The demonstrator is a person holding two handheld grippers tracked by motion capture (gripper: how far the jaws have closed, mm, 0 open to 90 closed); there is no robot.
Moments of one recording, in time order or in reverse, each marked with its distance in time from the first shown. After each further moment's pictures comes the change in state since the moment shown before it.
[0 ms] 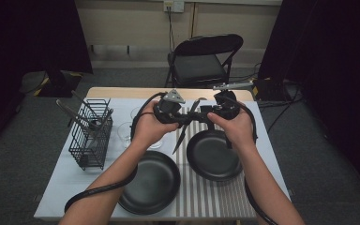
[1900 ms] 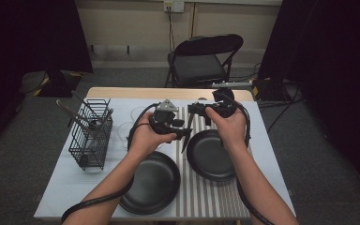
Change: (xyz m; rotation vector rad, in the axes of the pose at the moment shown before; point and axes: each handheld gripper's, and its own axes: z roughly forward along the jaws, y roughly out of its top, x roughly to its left) left arm 0.003 -0.038 0.008 -0.038 -0.013 -0.107; right arm 0.002 0.004 0.007 -0.077 -0.007 0.055
